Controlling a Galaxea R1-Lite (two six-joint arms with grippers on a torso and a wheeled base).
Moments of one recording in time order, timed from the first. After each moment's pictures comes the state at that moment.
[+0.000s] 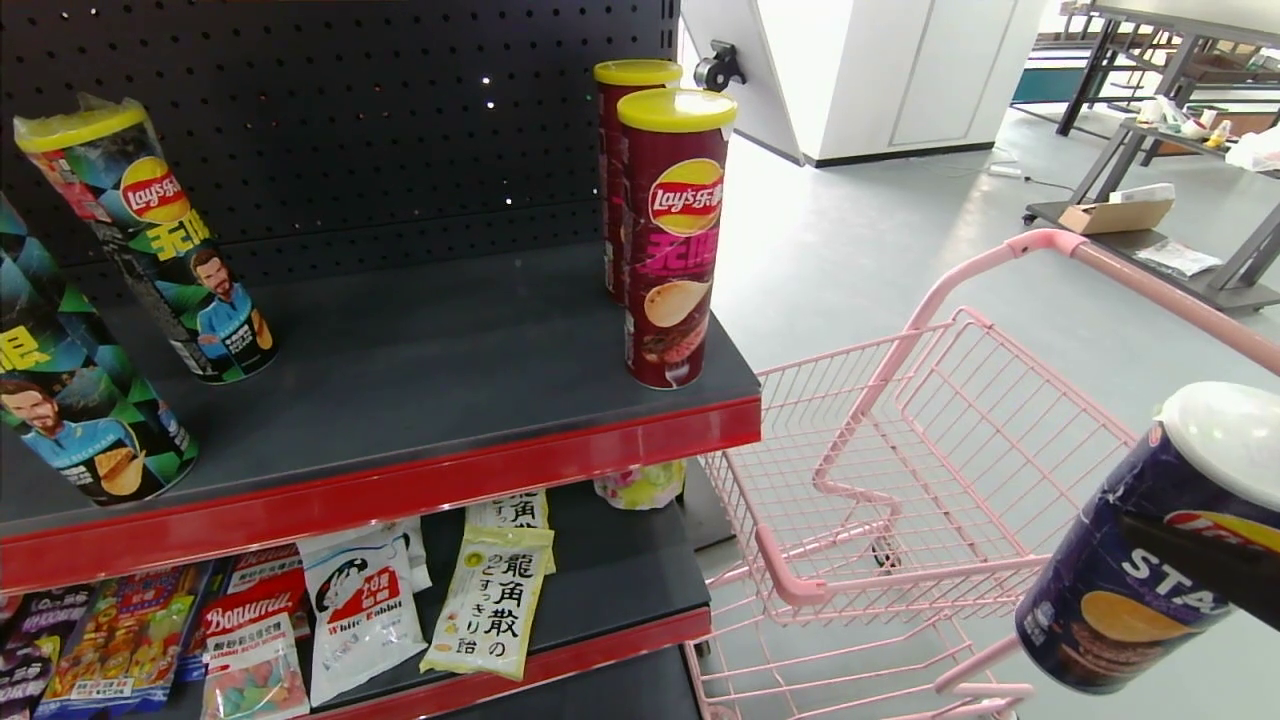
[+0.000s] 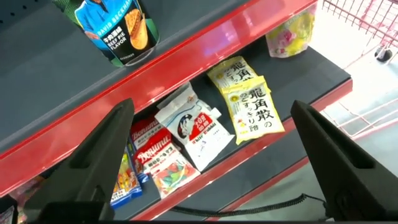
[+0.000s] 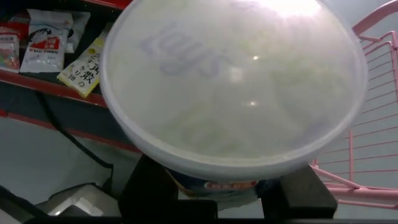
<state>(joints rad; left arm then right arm) -0.16 0.45 -0.38 0.15 0.02 0.31 0.44 0.88 -0.57 0.00 -0.02 -0.16</state>
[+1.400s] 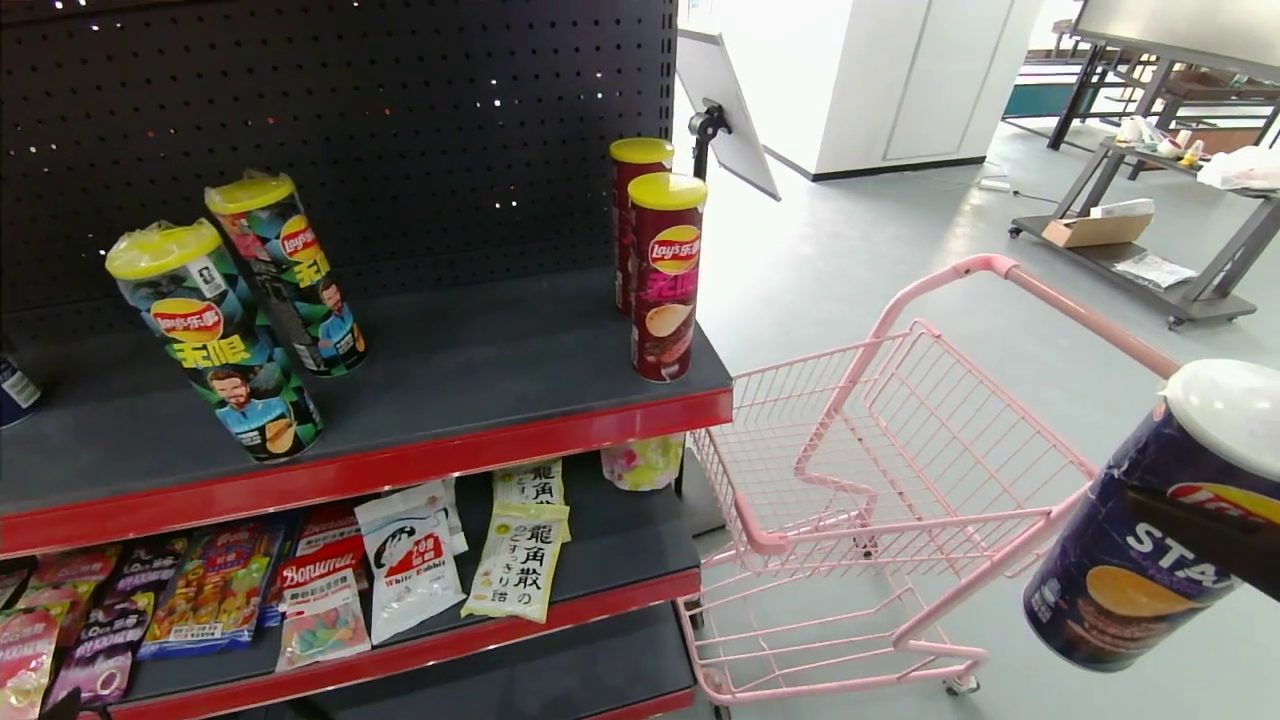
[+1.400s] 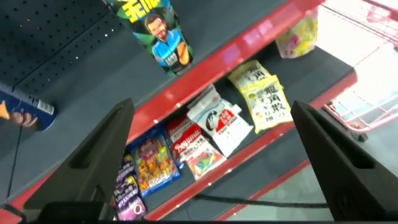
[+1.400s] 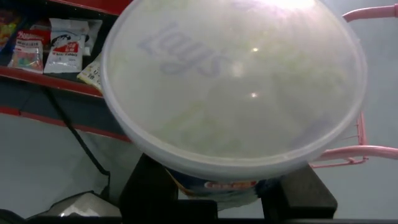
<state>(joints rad) -0.15 0.46 -0.43 0.15 0.05 0.43 0.39 0.91 -0.60 -0.01 -0.02 -0.17</state>
